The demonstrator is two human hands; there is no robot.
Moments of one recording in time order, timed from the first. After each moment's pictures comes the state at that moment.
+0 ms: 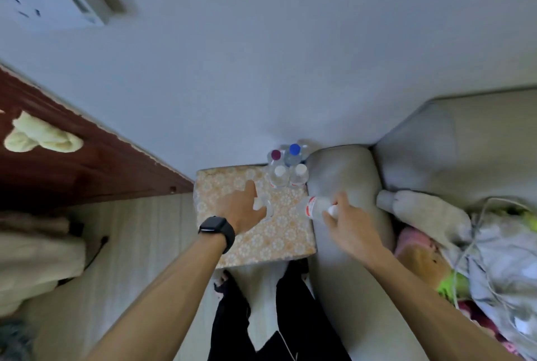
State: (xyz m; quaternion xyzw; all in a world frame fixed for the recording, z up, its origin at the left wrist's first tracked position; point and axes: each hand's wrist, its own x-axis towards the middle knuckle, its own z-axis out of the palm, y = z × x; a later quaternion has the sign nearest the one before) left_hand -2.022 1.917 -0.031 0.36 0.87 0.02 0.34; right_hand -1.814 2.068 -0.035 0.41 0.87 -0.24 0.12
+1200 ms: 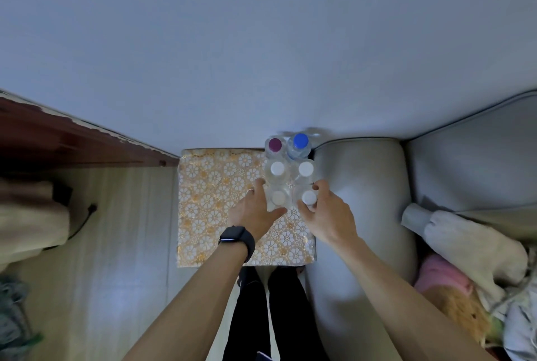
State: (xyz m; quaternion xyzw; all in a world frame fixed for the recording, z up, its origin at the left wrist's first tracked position) left_hand -1.995 1.976 -0.192 0.23 0.90 0.09 0.35; right_hand -1.873 2.109 -0.190 0.39 0.86 -0.30 0.12
